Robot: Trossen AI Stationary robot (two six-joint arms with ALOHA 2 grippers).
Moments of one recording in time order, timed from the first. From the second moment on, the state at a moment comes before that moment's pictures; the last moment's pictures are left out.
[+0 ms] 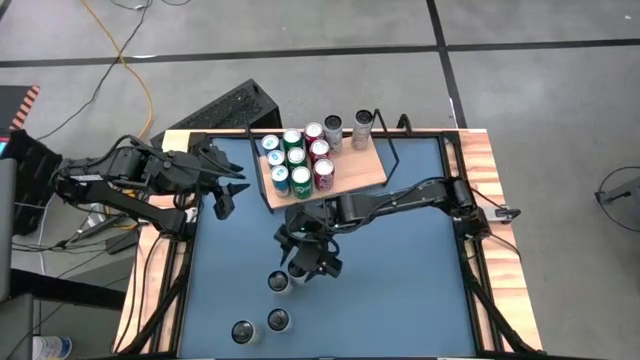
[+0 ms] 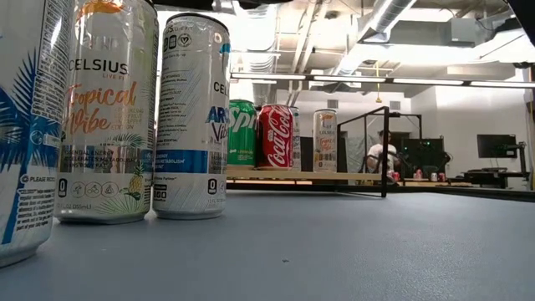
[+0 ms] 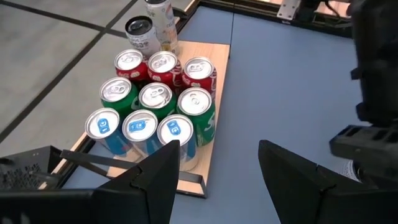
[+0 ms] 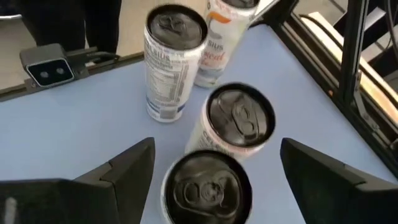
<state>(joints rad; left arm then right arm) -0.12 1.02 1.42 -1.03 -0.48 -0.31 0.14 2.08 1.90 -0.61 -0.50 -0.80</state>
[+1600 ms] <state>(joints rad) -0.12 1.02 1.42 -1.06 -0.51 -0.29 0.01 2.04 1.90 -0.73 -0.35 -0.36</state>
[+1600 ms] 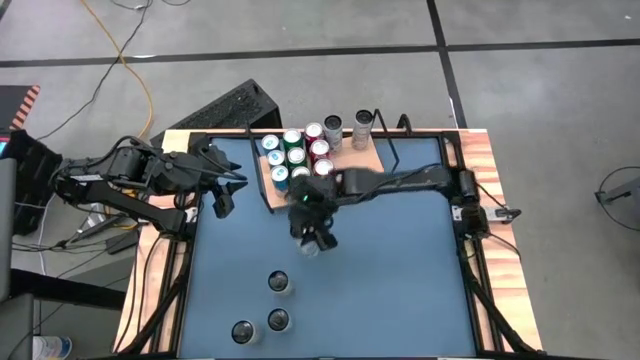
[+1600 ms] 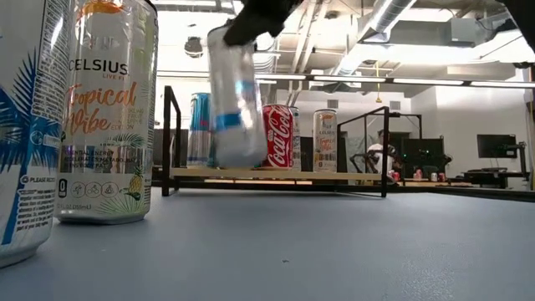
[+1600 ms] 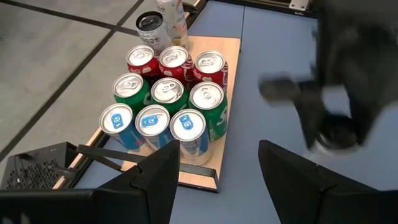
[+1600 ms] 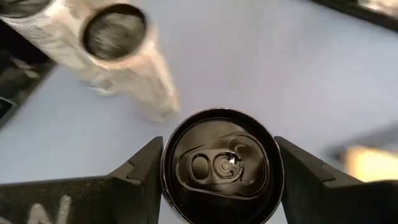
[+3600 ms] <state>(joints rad) -0.12 1.02 1.42 -0.97 -0.77 -0.41 -0.64 1.62 1.36 -0.45 -0.34 -0.47</state>
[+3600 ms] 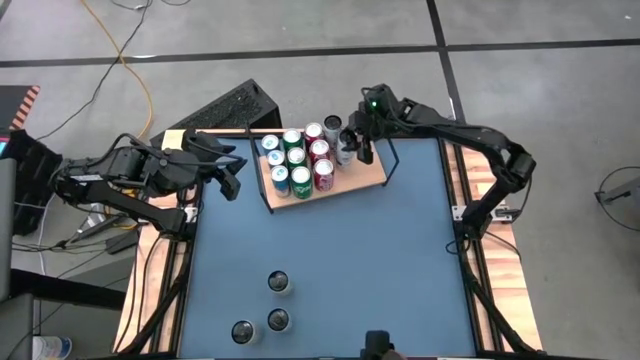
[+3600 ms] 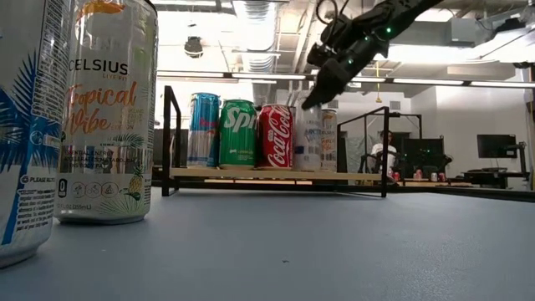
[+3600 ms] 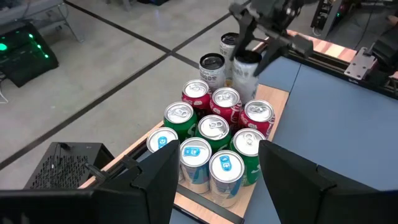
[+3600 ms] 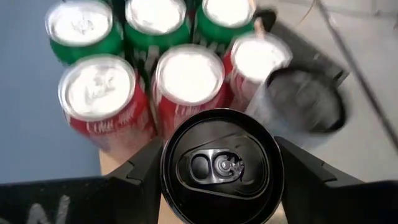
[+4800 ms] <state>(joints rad) -0.12 1.02 1.42 -0.97 -0.80 -0.43 -0.61 1.62 1.32 -0.38 -0.33 -0.50</state>
